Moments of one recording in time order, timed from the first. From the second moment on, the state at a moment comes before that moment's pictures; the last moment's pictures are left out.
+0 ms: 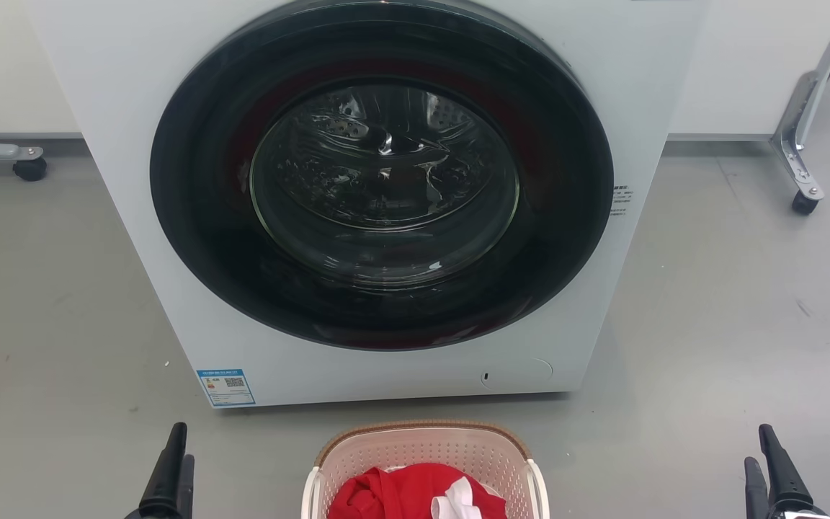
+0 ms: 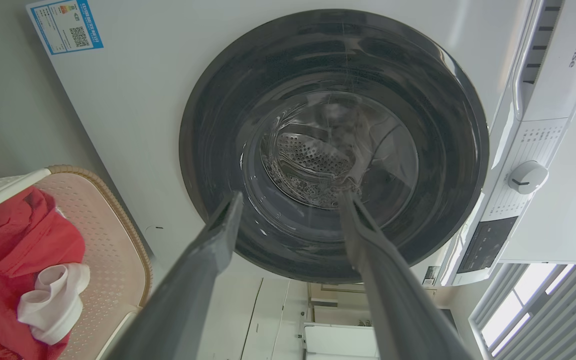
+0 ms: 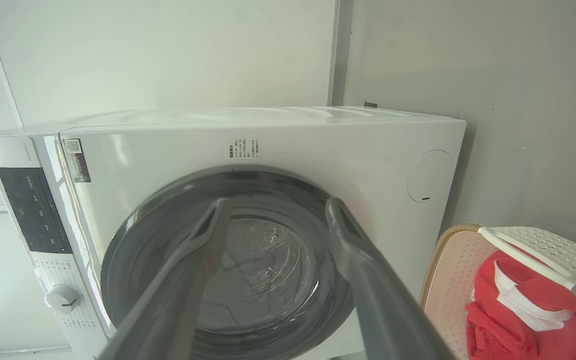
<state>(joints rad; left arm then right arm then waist) -0.08 0.03 0.05 0.33 -1.61 -0.12 0.08 -0.07 -0.04 -0.11 0.32 1.58 0.11 0.06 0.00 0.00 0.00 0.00</state>
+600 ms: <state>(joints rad) -0.12 0.08 -0.05 0.32 -1.39 -0.12 -0.02 -0.09 -0.11 -0.01 0.31 1.29 0.10 -0.02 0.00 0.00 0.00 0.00</state>
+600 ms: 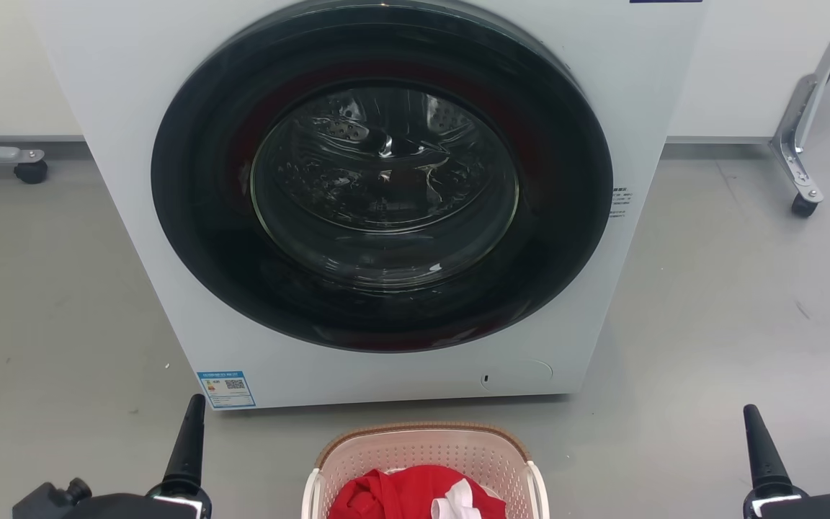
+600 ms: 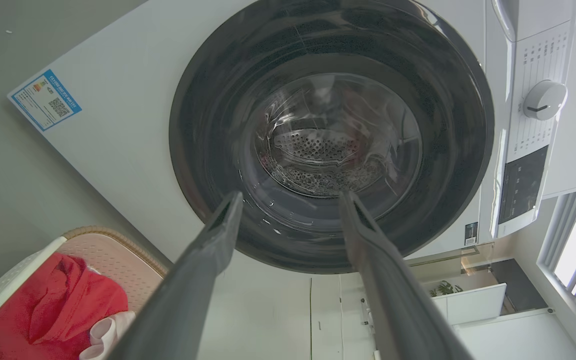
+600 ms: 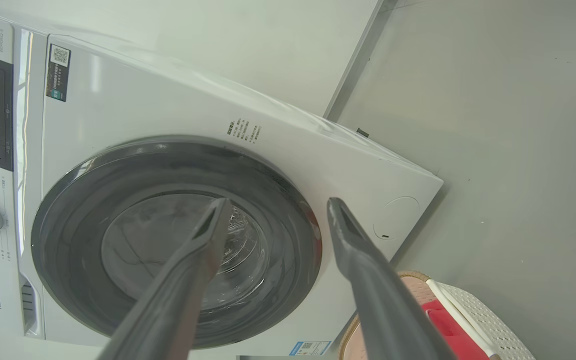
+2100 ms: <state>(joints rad) -0.16 0.20 -0.30 0.31 -0.59 0.07 -0.19 -0.14 -0.24 0.24 0.35 0.54 -0.05 -0.19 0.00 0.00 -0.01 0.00</state>
